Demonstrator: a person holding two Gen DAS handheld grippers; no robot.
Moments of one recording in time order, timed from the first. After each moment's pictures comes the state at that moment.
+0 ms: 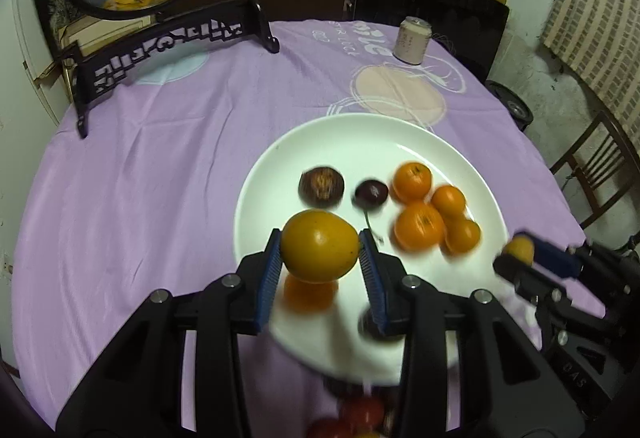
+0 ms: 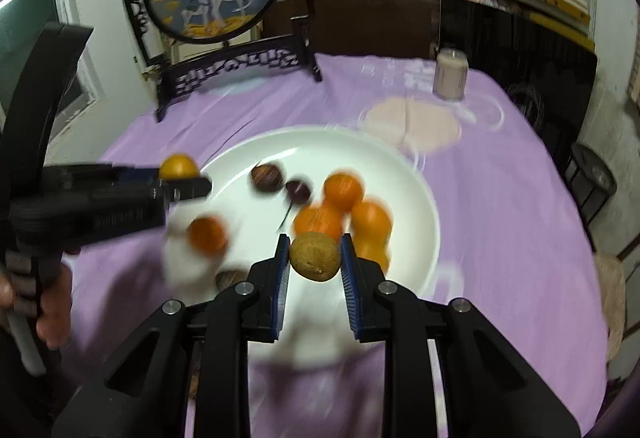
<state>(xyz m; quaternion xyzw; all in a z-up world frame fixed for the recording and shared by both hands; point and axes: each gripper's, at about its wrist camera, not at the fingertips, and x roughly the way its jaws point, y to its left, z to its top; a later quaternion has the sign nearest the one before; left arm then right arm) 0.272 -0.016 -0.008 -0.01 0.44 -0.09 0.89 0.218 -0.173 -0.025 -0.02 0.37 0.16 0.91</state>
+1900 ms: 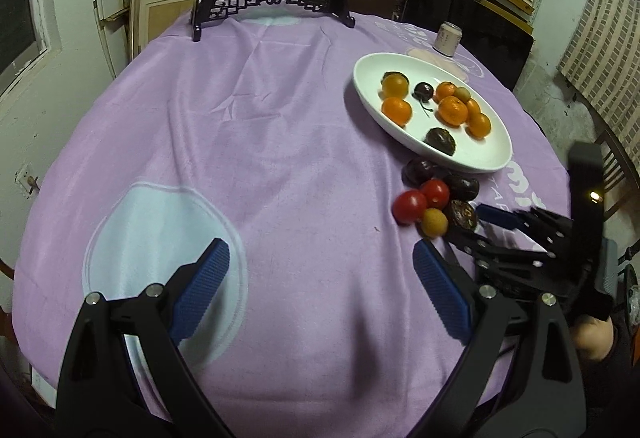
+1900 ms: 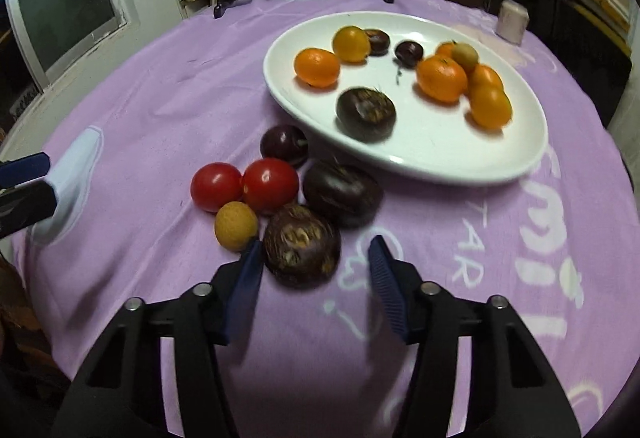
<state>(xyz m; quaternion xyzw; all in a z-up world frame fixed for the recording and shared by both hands) 0.053 0.085 -0.033 -0.07 0.42 -0.03 0.91 0.113 -0.101 -0.102 -0.08 0.44 0.21 0.87</state>
